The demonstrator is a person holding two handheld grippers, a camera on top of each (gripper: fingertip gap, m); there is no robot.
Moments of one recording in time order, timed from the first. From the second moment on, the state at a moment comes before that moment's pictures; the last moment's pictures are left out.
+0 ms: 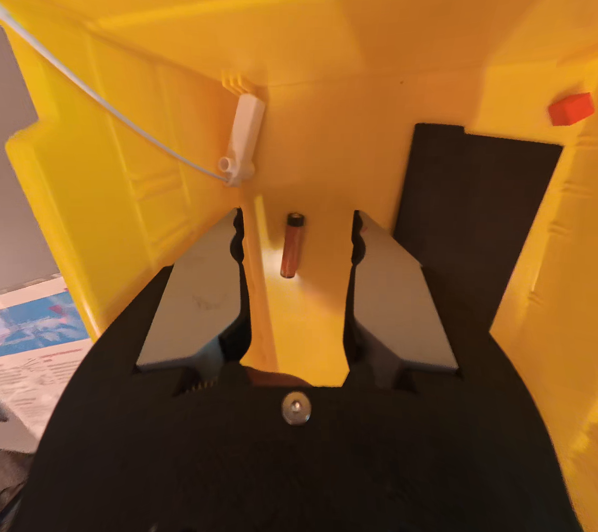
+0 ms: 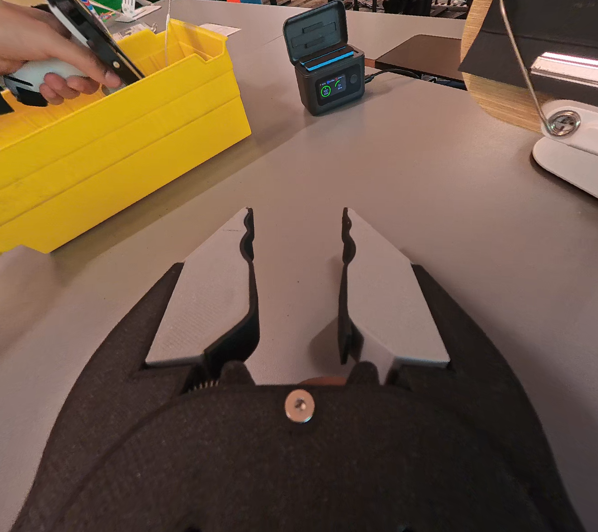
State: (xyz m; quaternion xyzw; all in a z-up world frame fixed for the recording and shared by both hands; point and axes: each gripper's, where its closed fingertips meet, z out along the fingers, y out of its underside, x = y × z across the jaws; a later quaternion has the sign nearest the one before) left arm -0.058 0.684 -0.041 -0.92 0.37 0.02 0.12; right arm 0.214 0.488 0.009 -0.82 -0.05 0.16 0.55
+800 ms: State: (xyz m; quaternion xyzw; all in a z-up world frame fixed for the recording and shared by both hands) left arm -0.073 0.666 -0.036 -0.82 0.53 0.14 0.14; right arm 0.210 0.488 0.008 -0.82 -0.06 0.16 0.55
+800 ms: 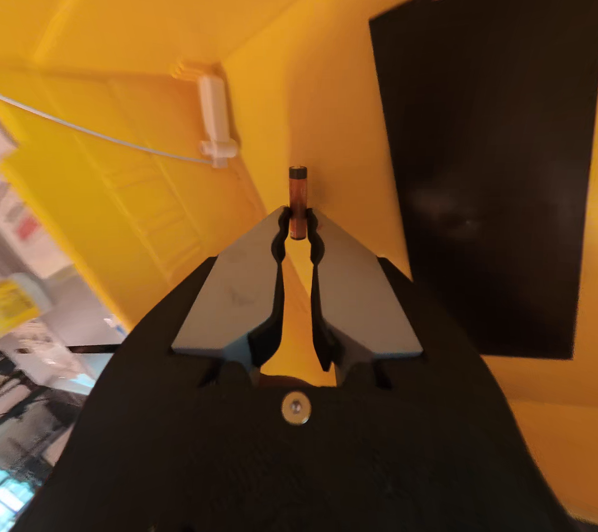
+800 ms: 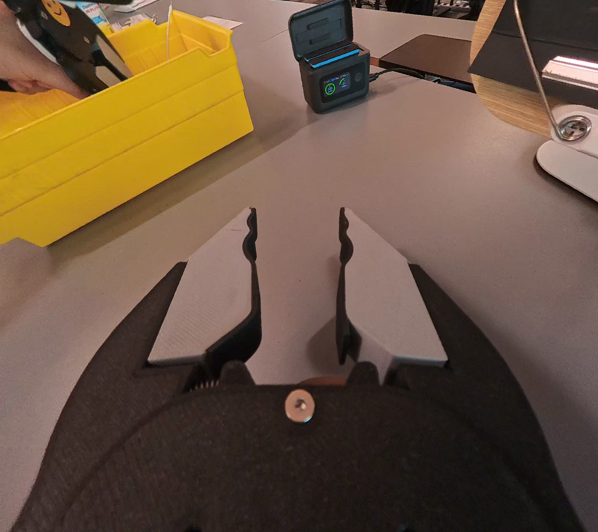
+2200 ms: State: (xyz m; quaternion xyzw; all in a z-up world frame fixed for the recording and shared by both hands) left arm 0.224 0.479 0.045 -0.50 0.55 -0.24 0.62; right arm 0.225 0.469 0.062 -0.73 -0.01 0.20 0.65
